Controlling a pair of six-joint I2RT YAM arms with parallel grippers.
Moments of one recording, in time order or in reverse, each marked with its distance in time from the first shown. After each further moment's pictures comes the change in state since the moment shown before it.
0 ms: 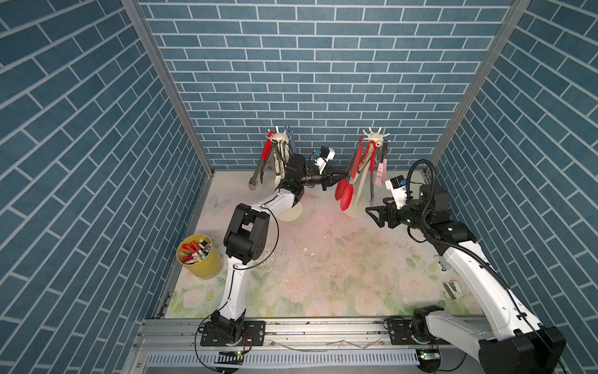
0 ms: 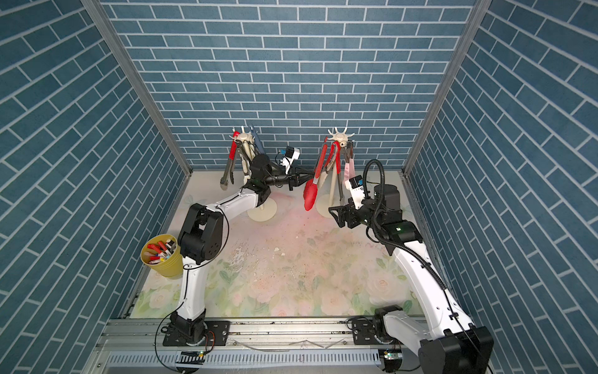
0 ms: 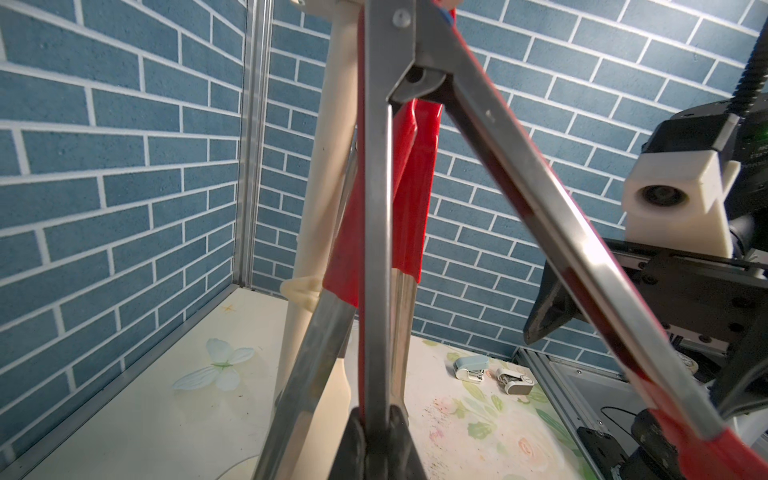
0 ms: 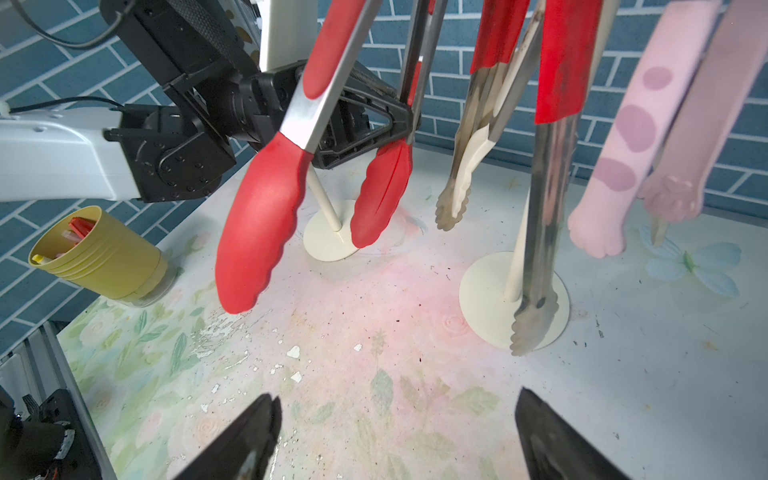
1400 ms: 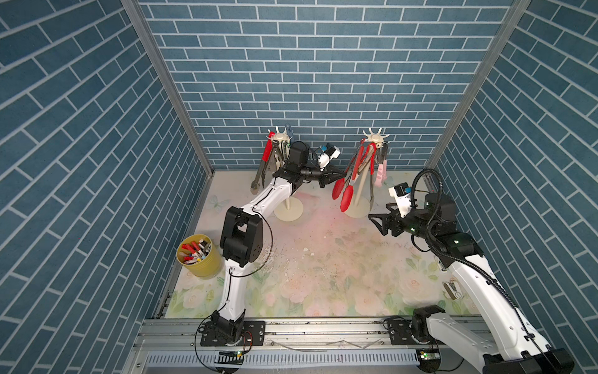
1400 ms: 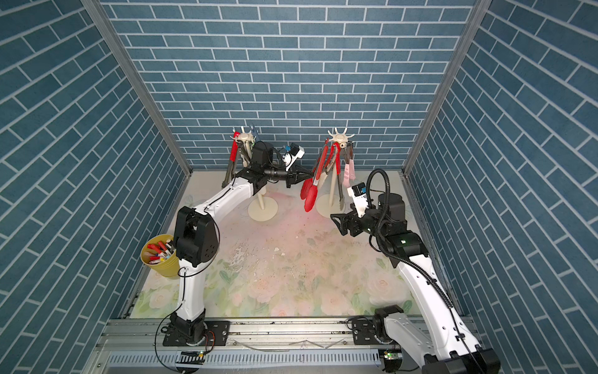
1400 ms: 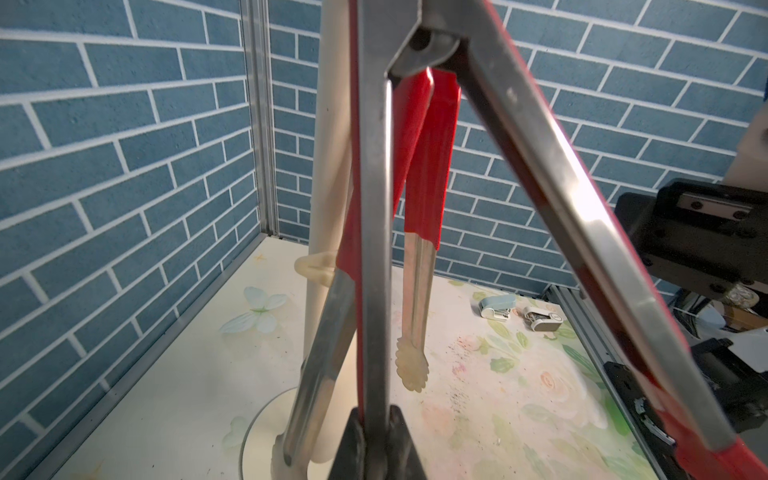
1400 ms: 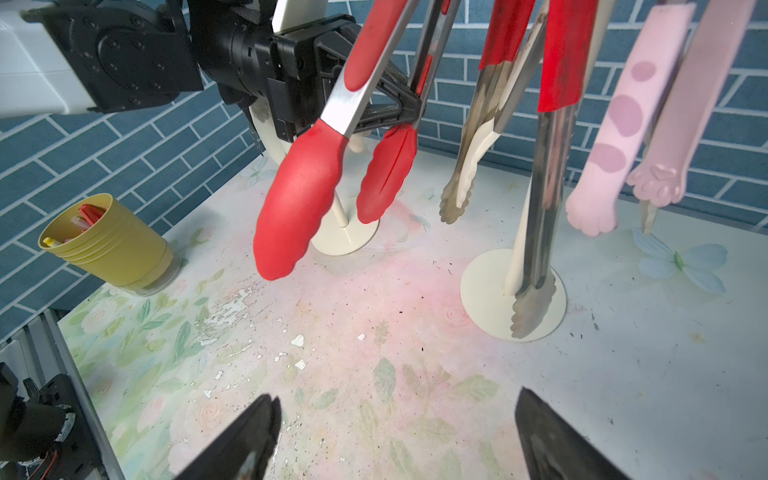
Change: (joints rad) left arm -0.002 -0.052 0.227 -0.741 -0.049 0.480; right arm 0.000 -0.115 -0.081 -0.010 0.002 -0.015
